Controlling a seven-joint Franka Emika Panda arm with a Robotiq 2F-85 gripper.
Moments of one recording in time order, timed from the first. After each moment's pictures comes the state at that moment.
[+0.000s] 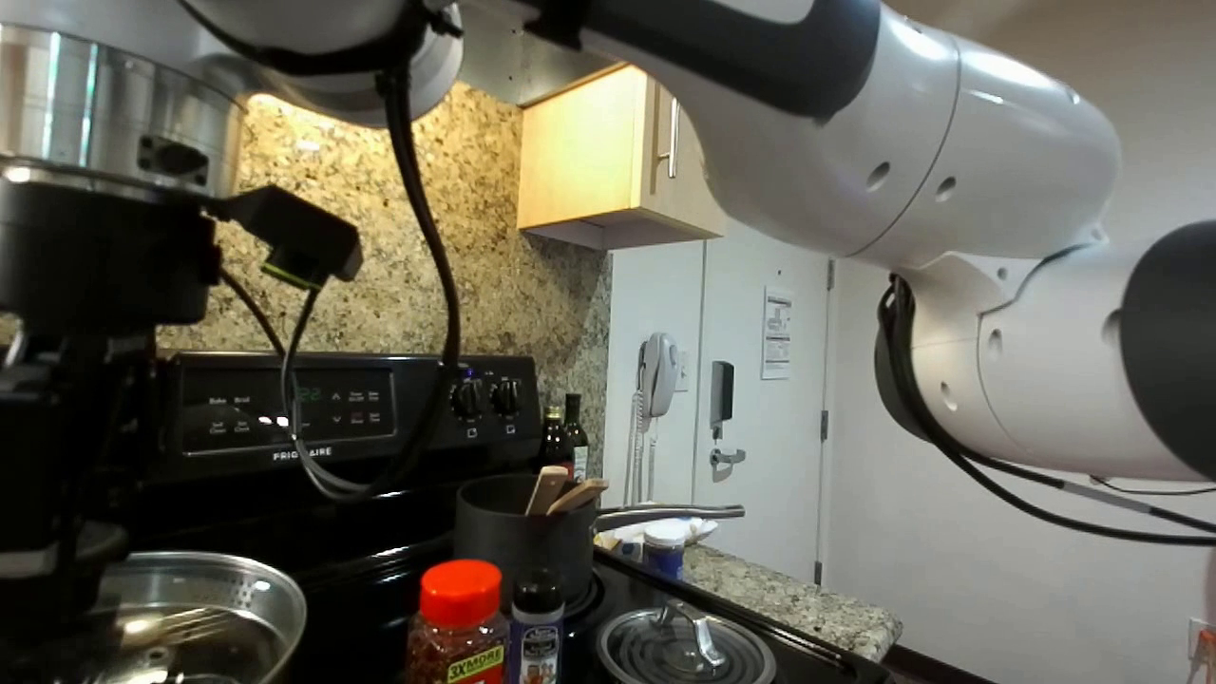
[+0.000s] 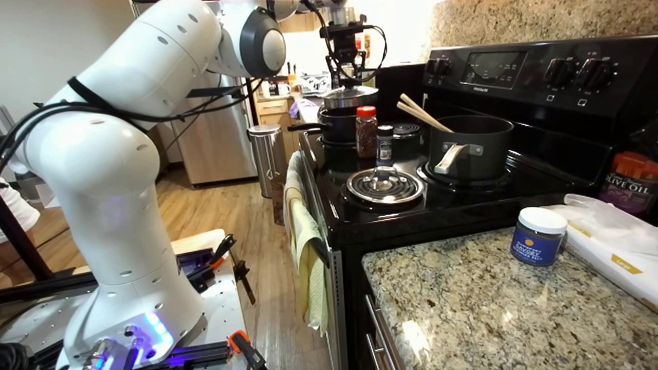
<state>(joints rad) 0.53 0.91 0.14 -0.47 -0.16 1.46 -0.29</state>
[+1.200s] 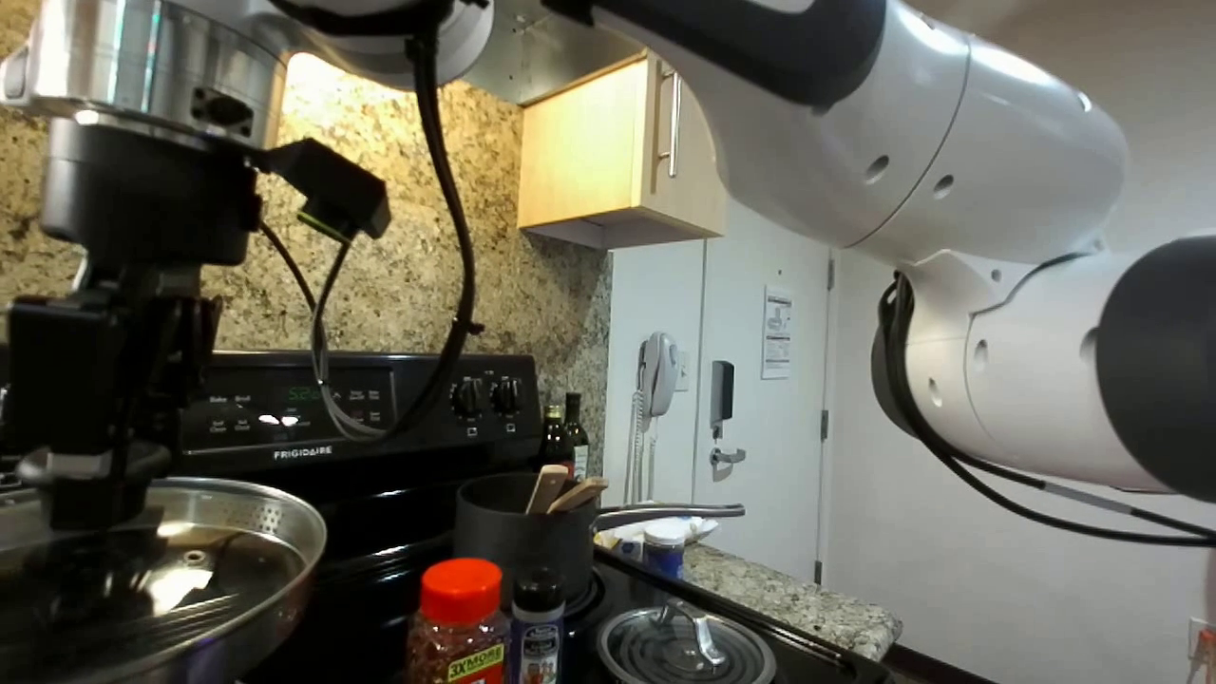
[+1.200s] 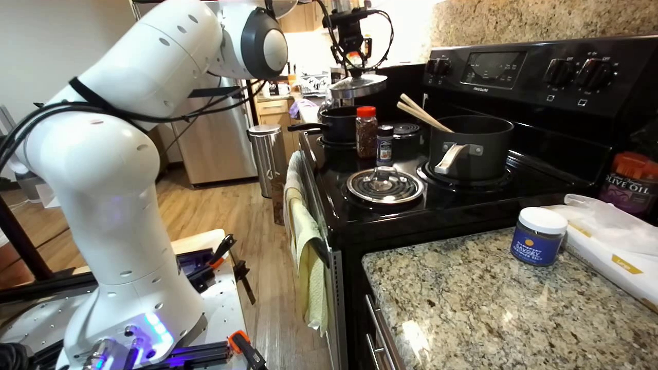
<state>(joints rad) 0.53 0.93 0.09 -0.37 -0.16 1.44 -0.29</state>
